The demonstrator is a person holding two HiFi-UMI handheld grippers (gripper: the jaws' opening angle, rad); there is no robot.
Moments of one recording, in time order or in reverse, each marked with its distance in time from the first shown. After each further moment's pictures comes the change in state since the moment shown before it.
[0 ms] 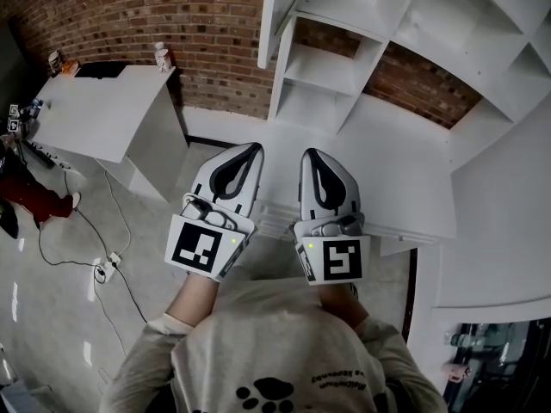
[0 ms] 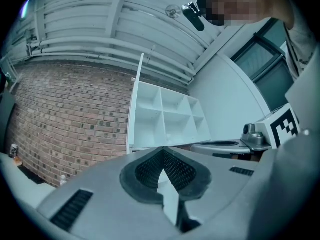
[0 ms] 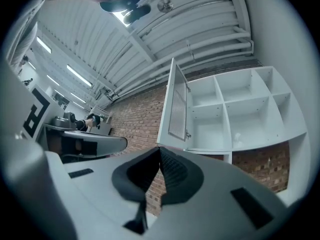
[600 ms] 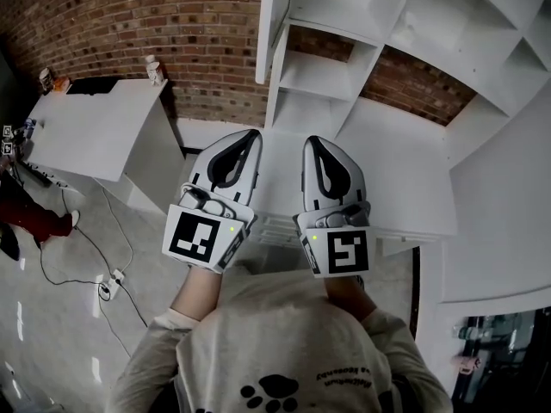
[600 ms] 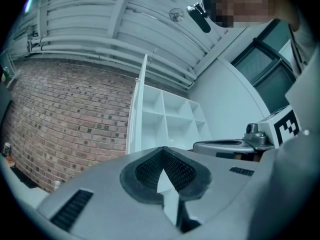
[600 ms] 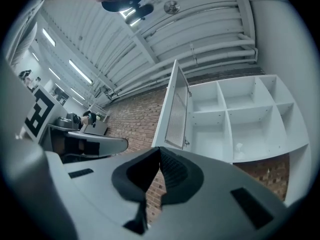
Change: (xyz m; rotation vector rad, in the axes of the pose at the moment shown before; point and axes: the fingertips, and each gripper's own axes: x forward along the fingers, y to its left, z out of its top) left arm 0.029 0.033 0.014 -0.012 -0.064 -0.035; right arm 0.037 -0.008 0.018 -0.066 -0.040 -0.028
